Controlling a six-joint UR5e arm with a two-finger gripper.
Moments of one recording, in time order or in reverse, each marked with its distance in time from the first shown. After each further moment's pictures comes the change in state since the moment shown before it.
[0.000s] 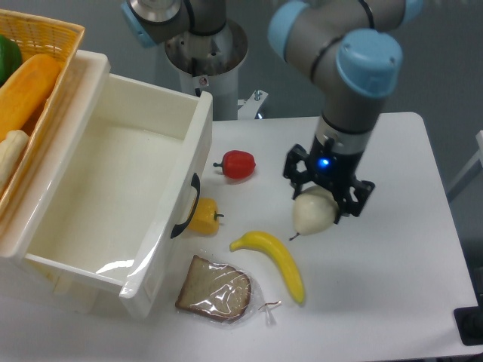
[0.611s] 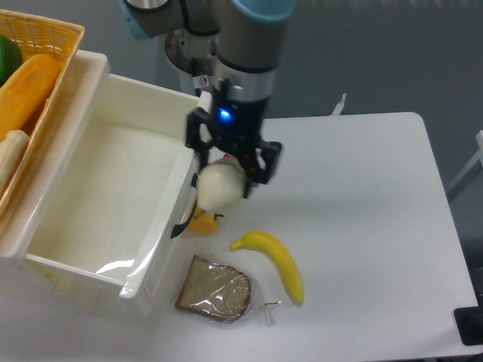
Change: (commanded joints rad) arm -0.212 0.150 -0.084 -0.018 -0.012 -0.175
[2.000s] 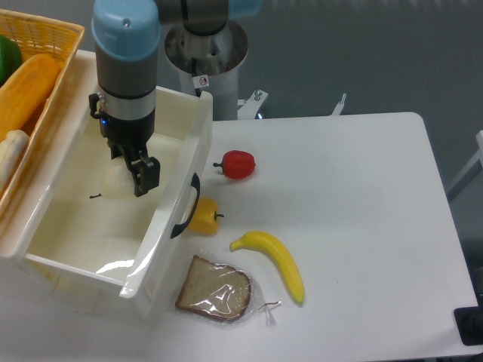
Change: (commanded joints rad) arm -0.193 -0.073 -0.092 0.008 0.098 0.239
